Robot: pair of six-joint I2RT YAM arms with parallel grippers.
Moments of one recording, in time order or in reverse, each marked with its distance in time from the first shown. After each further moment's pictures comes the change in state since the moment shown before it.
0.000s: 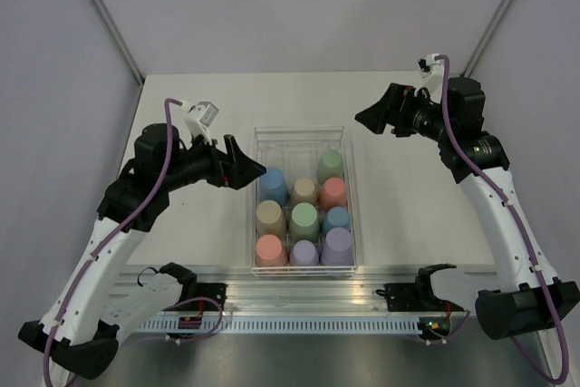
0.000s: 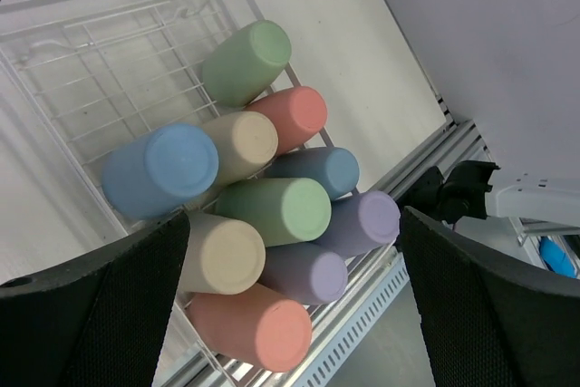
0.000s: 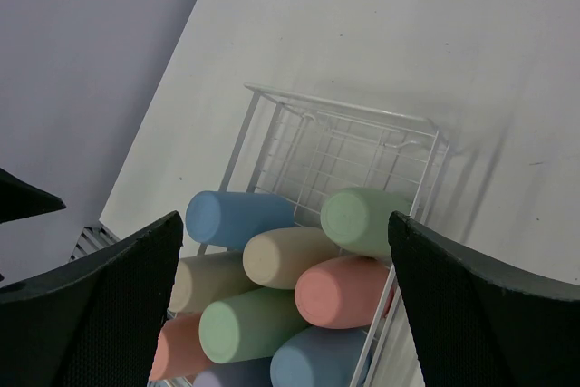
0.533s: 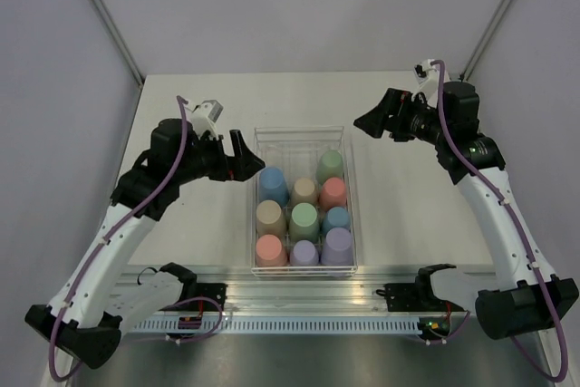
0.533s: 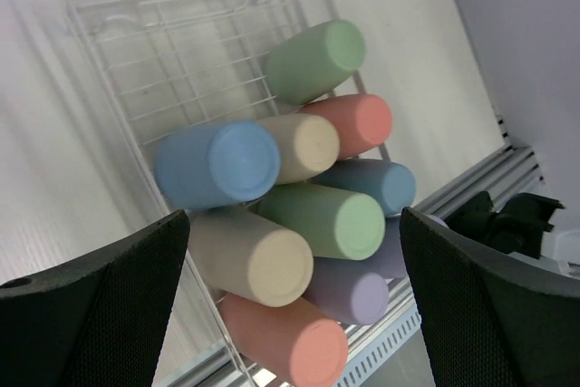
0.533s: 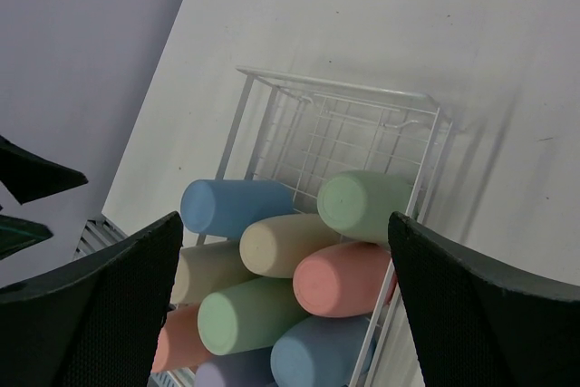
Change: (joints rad) left arm 0.000 0.011 -0.031 0.002 -0.126 -0.005; right arm 0.000 0.000 -0.044 0.001 -0.007 0.014
